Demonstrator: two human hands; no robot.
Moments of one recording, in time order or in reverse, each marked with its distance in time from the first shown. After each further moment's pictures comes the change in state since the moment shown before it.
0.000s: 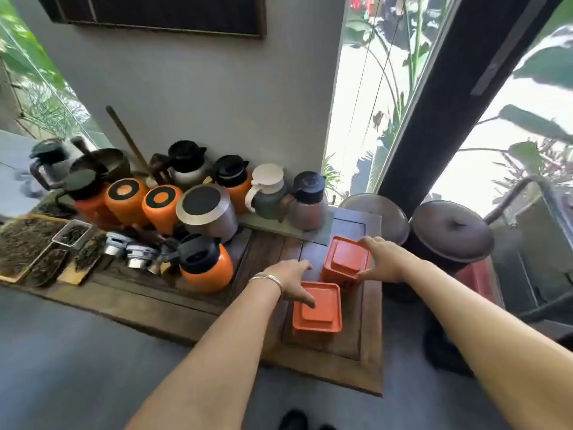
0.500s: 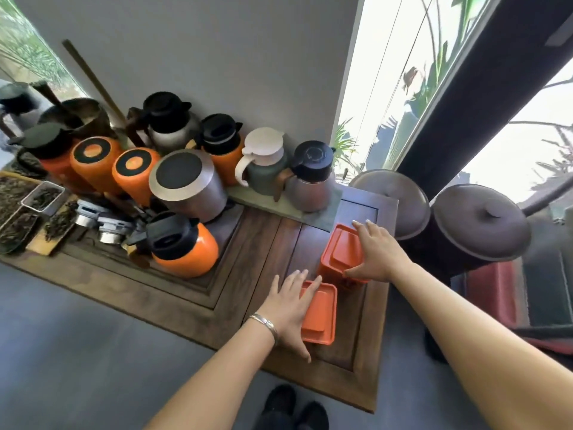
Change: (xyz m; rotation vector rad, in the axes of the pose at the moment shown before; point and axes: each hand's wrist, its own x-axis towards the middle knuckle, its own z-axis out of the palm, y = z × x) left_hand 0.037 -0.006 0.091 0.268 -0.033 0.053; right_hand 0.096 0.036 0.054 -0.122 0.045 -0.044
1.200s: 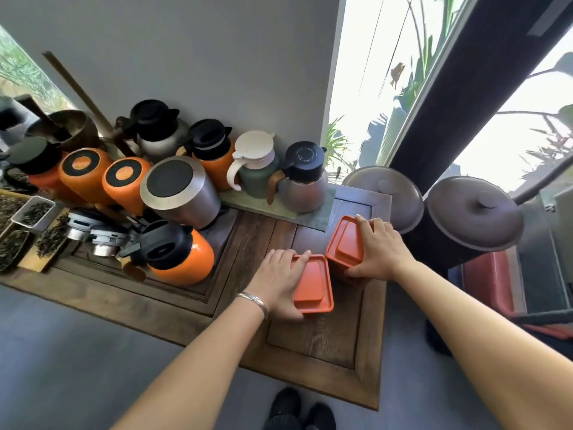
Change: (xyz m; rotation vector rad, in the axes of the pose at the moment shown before) left_hand 0.008 -0.021 -0.045 0.115 0.285 0.042; right_hand -0.005 0.014 0.000 0.004 0.131 0.005
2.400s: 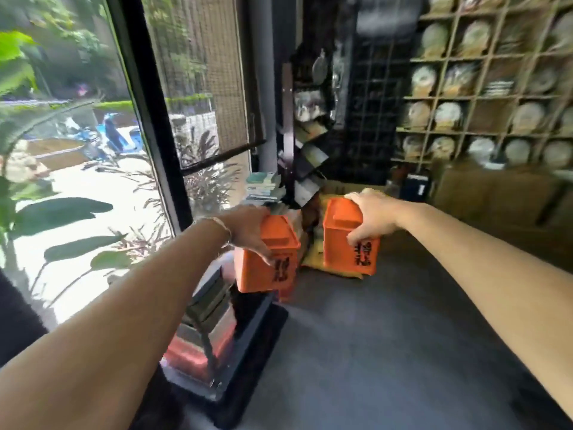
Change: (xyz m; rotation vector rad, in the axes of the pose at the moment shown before) left_hand -0.043 0.620 -0.304 0.245 0.025 1.283; right_hand -0.729 0.160 -0.212 0.225 0.419 1.318
